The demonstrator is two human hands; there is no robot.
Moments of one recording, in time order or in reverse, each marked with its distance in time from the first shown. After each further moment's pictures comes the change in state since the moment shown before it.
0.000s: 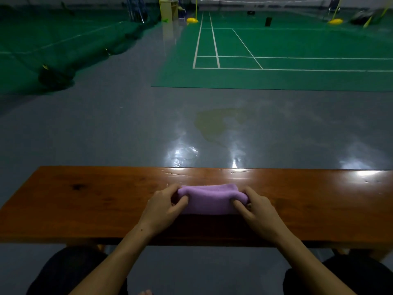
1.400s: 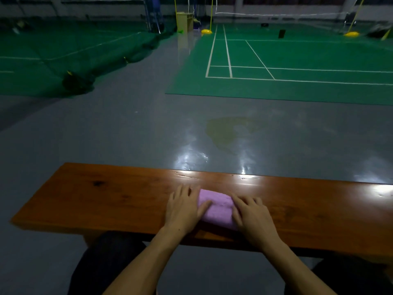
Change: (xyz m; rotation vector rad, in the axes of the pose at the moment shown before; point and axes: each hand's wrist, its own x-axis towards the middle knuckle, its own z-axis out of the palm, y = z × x) left_hand 0.004 0.009 0.034 0.628 -0.054 -0.161; right_hand 0.007 -0.012 0.043 -0.512 -0.002 -0.052
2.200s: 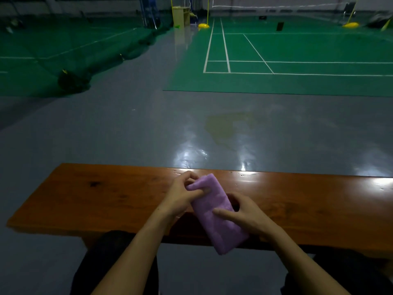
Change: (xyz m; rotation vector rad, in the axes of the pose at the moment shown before) left_hand 0.016 -0.002 -0.039 -1.224 -0.051 -0.081; right_hand 0.014 -0.006 -0.021 0.760 -0.249 0.004
